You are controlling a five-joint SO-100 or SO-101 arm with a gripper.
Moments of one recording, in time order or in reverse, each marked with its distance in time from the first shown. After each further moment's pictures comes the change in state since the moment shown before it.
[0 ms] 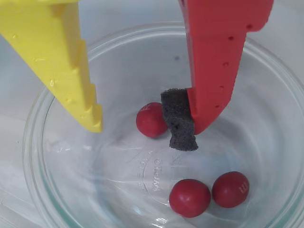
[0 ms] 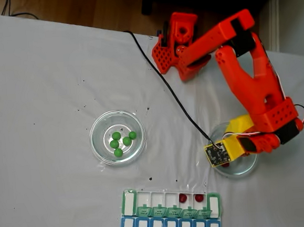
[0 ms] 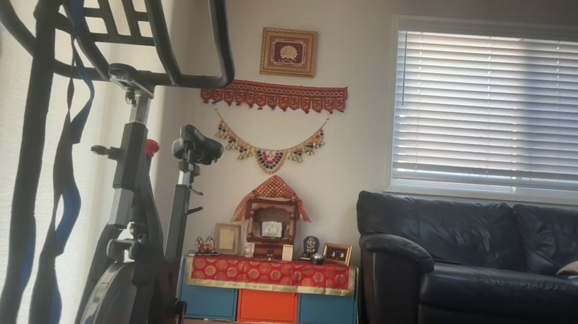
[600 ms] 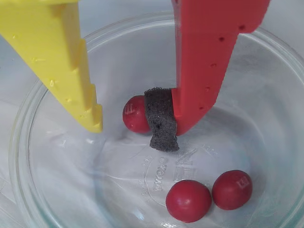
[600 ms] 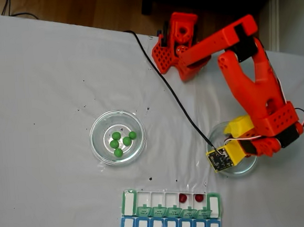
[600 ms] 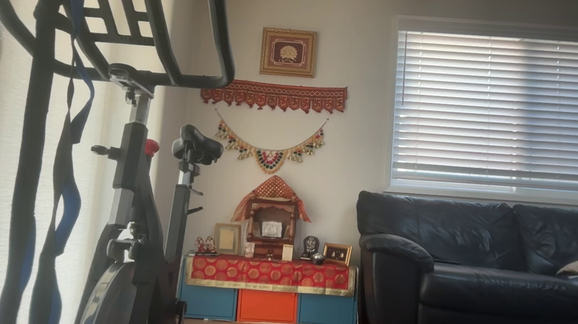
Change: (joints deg) arm -1.1 -3.6 -1.6 0.3 -3.8
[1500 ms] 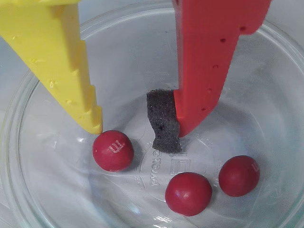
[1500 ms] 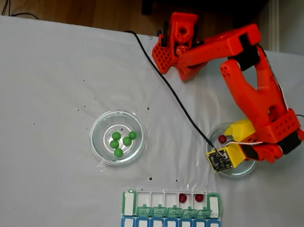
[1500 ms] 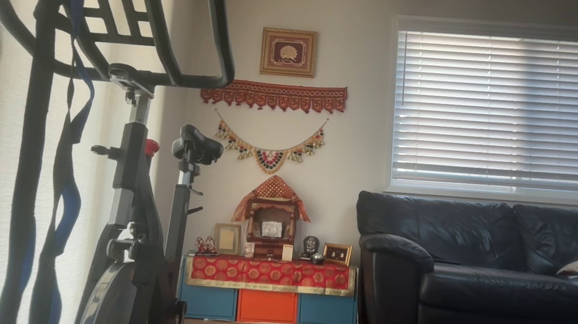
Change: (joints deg) arm 1.3 -6.0 -6.7 3.3 3.3
